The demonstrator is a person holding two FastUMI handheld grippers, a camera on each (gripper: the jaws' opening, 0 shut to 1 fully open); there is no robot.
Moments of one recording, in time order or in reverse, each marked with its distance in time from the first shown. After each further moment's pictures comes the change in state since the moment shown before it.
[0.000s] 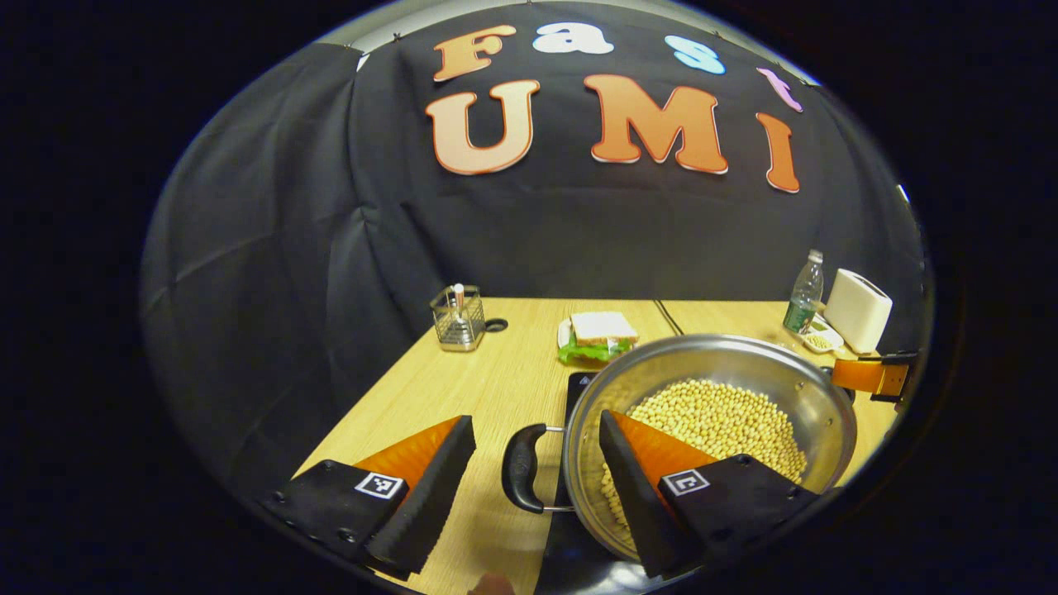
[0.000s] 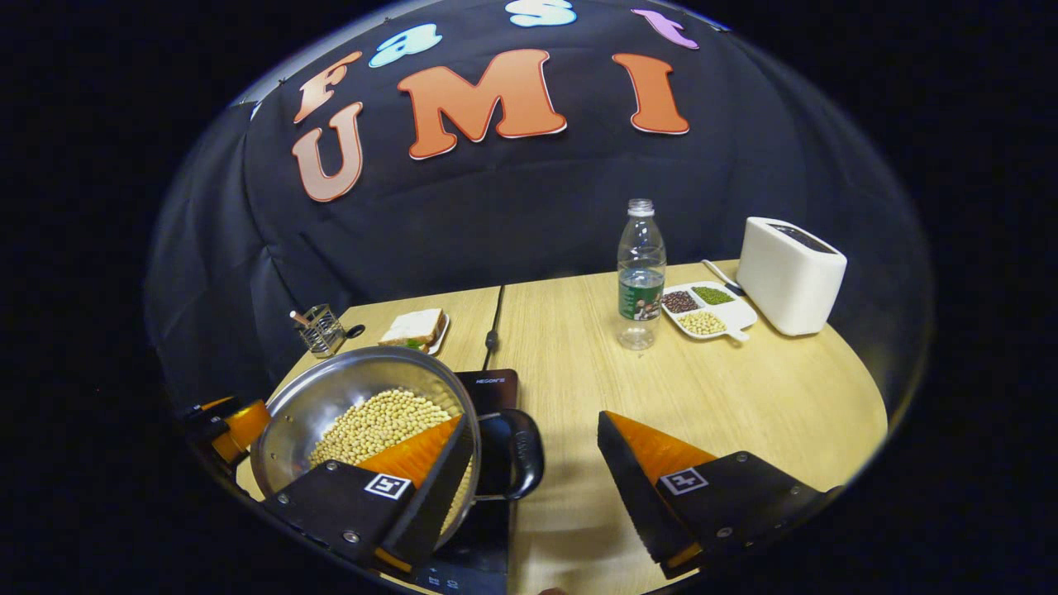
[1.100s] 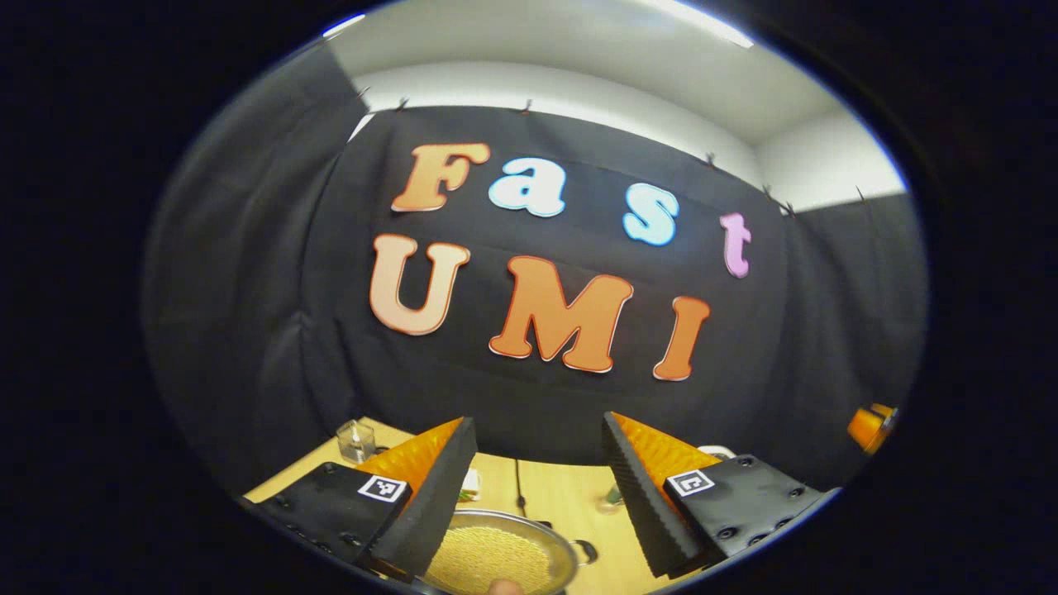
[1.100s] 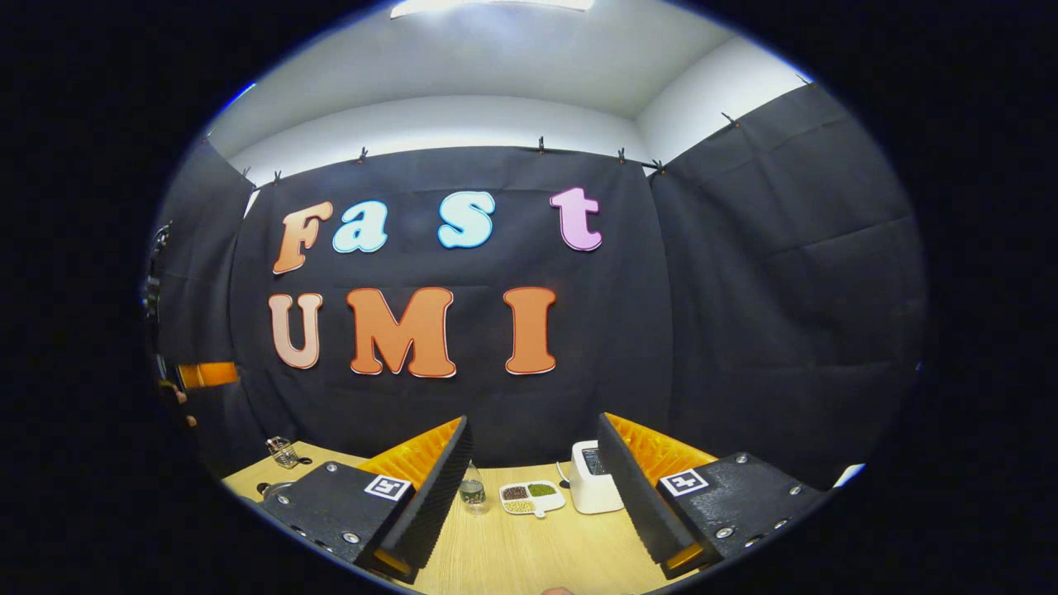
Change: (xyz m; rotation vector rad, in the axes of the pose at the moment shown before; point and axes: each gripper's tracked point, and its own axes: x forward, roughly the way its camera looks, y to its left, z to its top) left arm -0.165 -0.088 0.287 -0.281 -0.347 -0.217; right arm -0.290 -0.179 0.235 -0.062 -0.660 -0.211
